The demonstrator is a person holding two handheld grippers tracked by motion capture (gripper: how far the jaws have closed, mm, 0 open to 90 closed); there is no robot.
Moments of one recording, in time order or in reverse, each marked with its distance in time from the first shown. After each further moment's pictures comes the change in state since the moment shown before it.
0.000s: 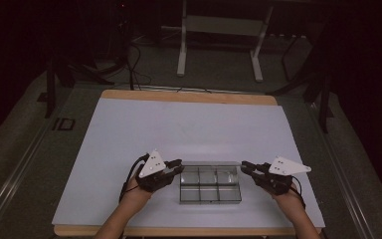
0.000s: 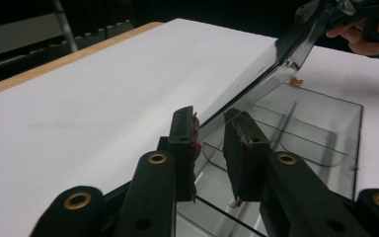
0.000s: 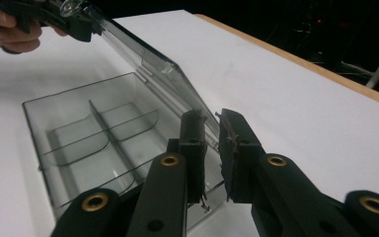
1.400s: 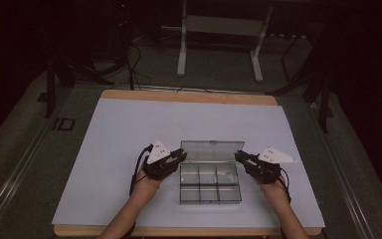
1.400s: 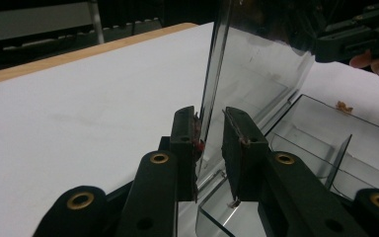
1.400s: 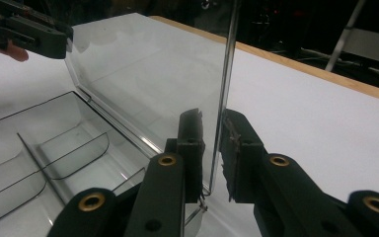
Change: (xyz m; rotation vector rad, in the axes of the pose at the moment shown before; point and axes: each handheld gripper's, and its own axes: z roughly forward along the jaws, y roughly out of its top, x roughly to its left) left arm 0.019 -0.001 0.033 -0.016 0.082 -0.137; right arm -0.012 -0.001 0.037 -0.002 -0.146 0.101
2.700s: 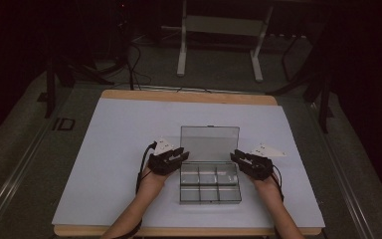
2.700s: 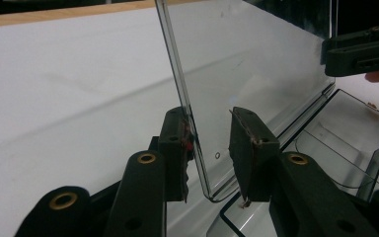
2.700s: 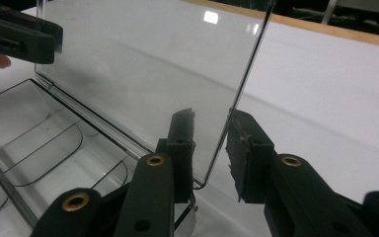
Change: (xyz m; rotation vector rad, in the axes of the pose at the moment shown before) left arm 0.010 -0.008 0.026 0.086 0.027 -0.126; right arm -0.005 -0.008 0.026 0.112 -0.046 0.108
